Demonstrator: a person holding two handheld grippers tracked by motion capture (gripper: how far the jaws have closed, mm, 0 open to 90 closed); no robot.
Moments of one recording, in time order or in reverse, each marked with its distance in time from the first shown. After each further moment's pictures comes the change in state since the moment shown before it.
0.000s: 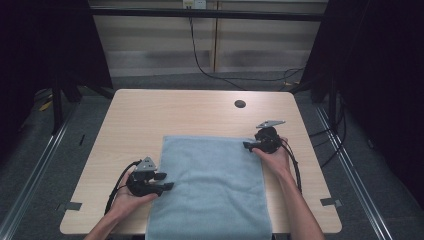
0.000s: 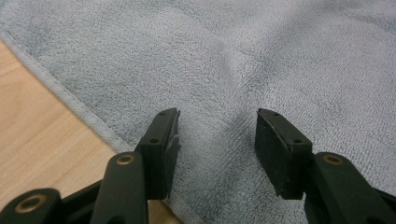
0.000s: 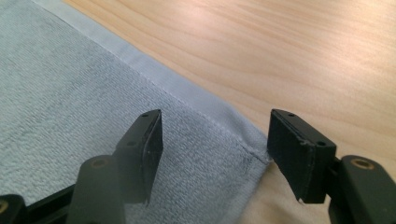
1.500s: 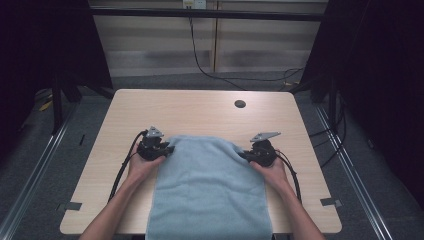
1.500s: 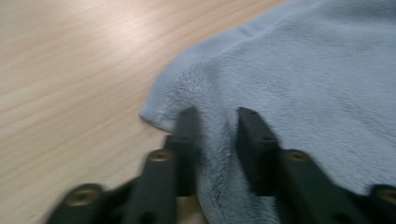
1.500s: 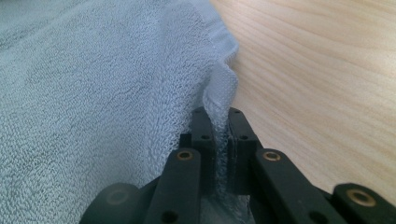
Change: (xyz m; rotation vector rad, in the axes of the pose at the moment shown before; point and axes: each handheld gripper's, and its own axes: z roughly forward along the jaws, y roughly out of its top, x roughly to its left) left arm 0.078 0.054 0.049 -0.062 0.159 -0.063; right arm 0.038 -0.020 -0.012 0.006 0.184 -0.053
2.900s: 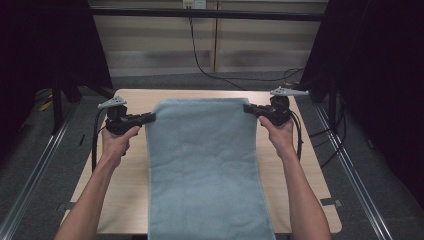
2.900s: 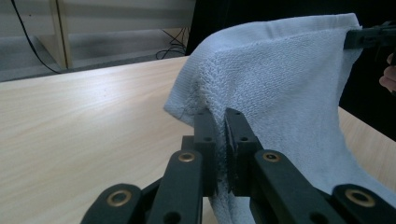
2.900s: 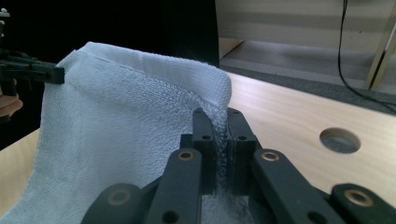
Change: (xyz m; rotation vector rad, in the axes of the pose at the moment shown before) left arm 0.040 0.067 -0.102 -0.327 -0.113 -0.146; right arm -0.025 0.115 -0.077 -0.376 0.042 0.083
